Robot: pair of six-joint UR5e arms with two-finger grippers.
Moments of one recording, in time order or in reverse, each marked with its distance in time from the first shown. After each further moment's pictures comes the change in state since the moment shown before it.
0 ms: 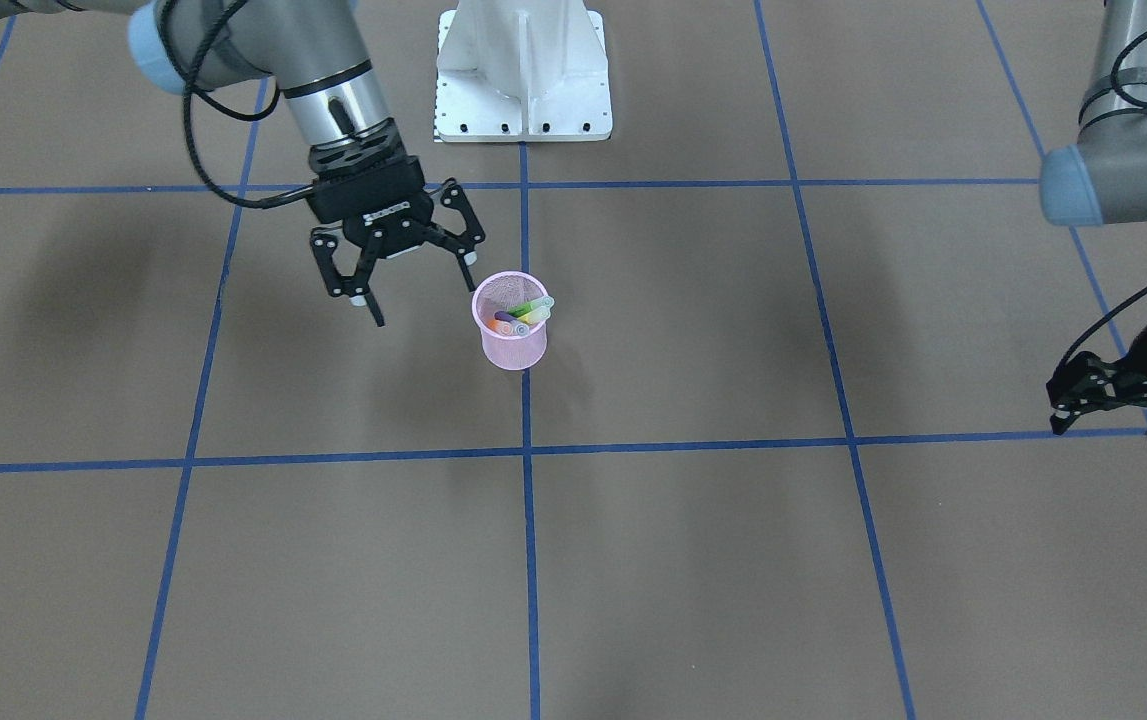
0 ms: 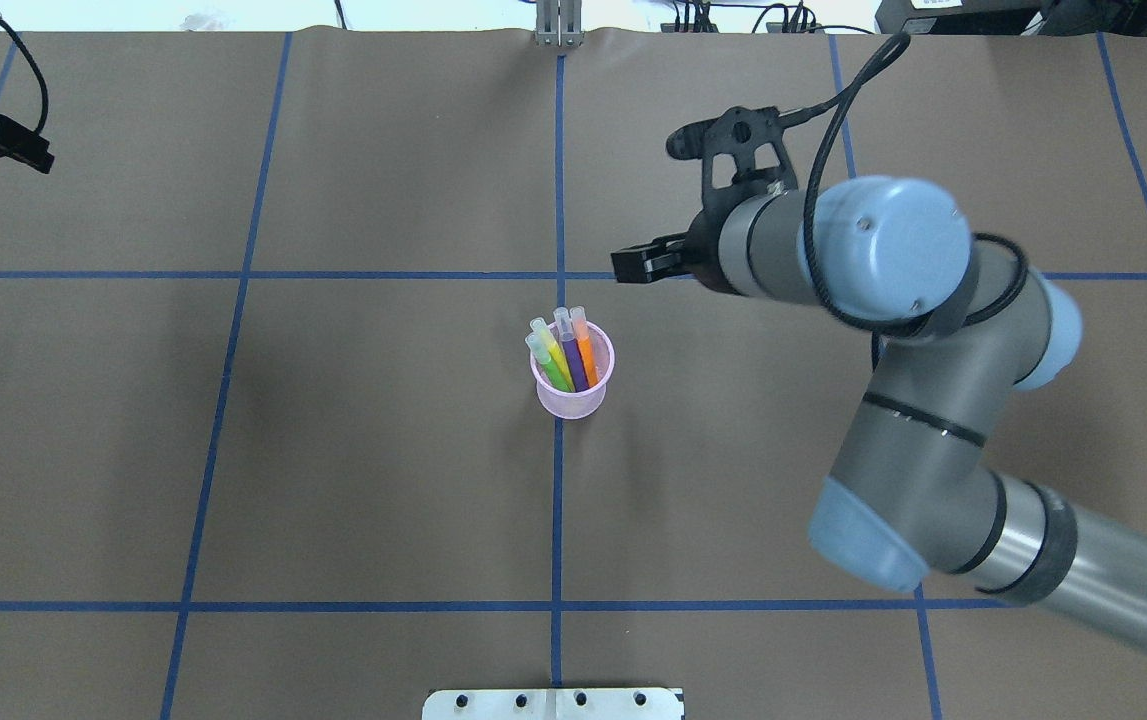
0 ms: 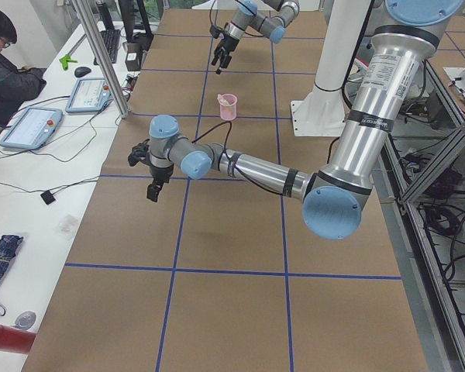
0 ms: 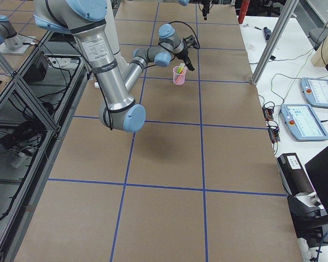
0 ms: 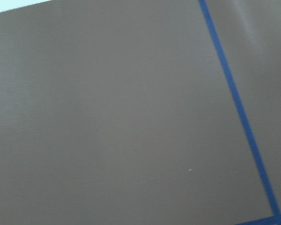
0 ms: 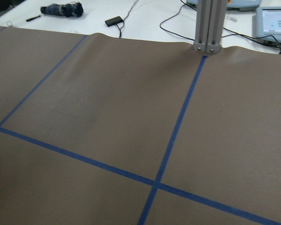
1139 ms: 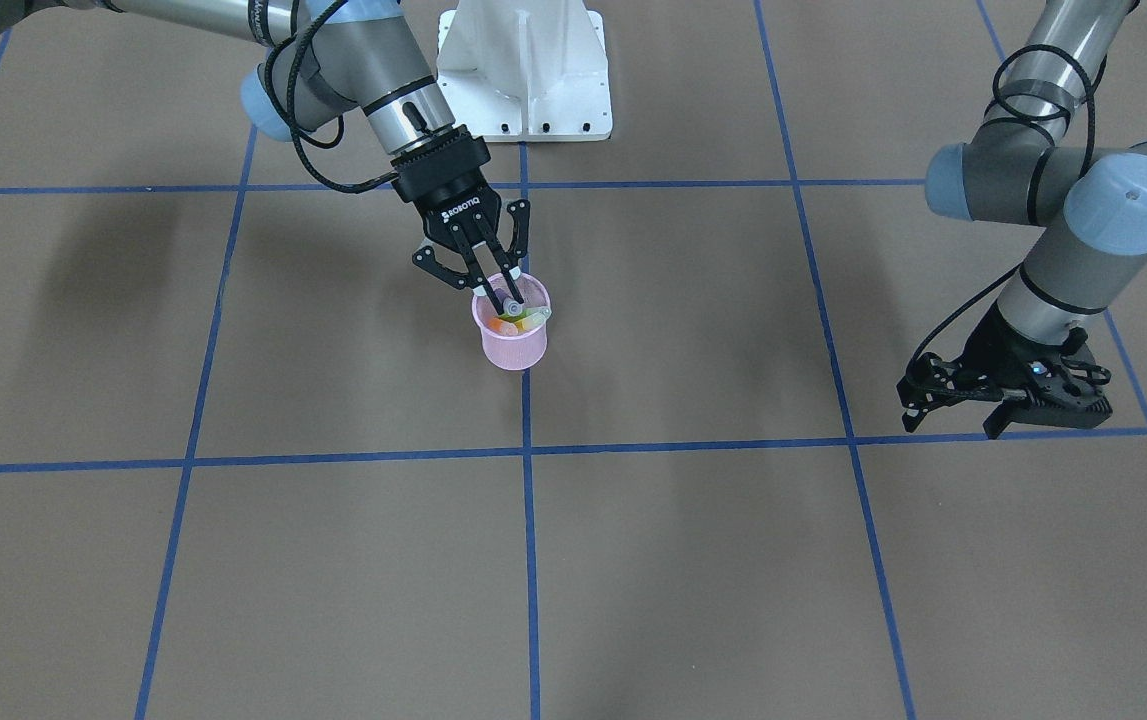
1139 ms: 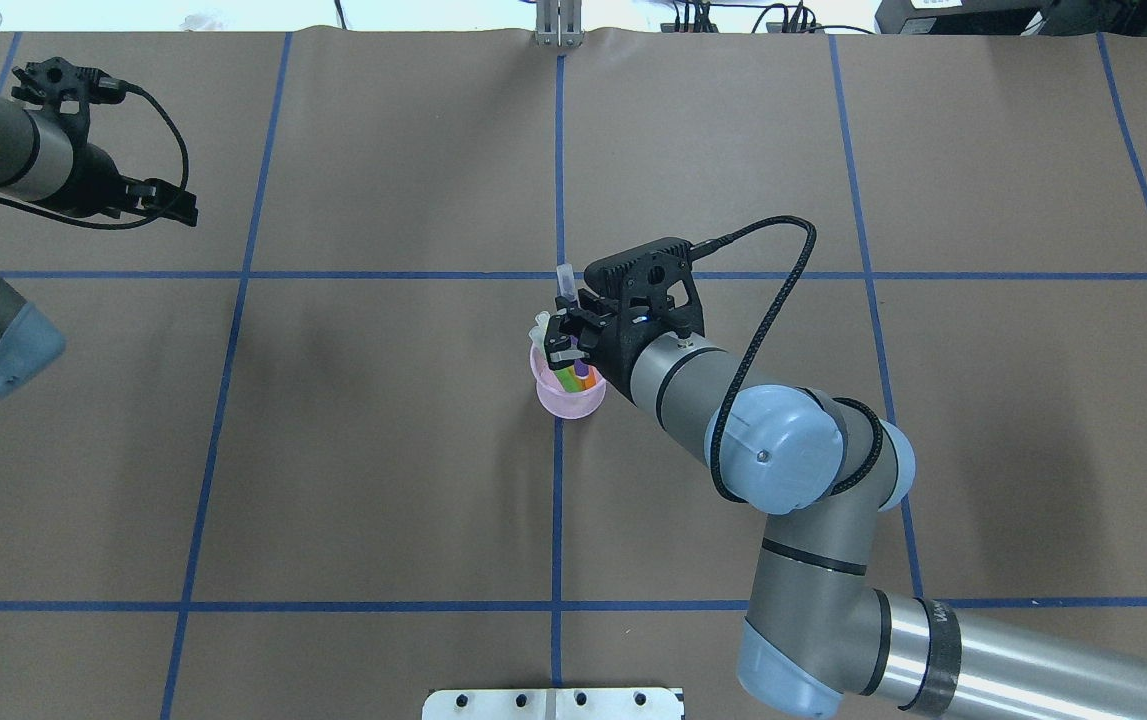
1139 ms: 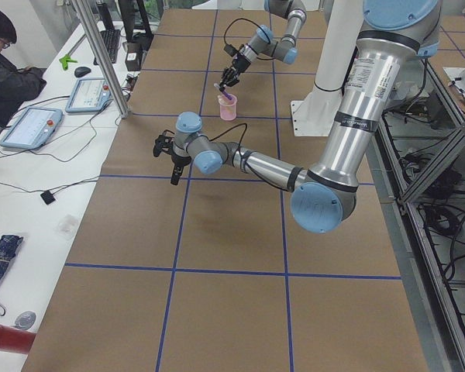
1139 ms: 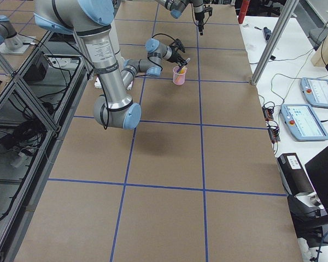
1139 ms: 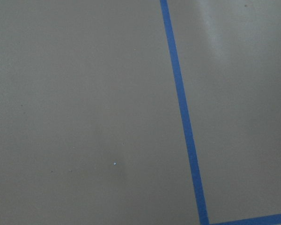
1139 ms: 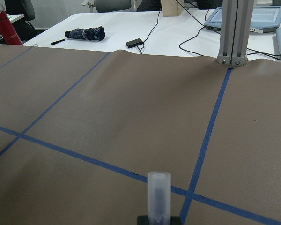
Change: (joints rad) left arm 0.254 -0.011 -0.010 -0.234 0.101 -0.497; right arm -0.288 0.019 -0.194 0.488 -0.469 -0.006
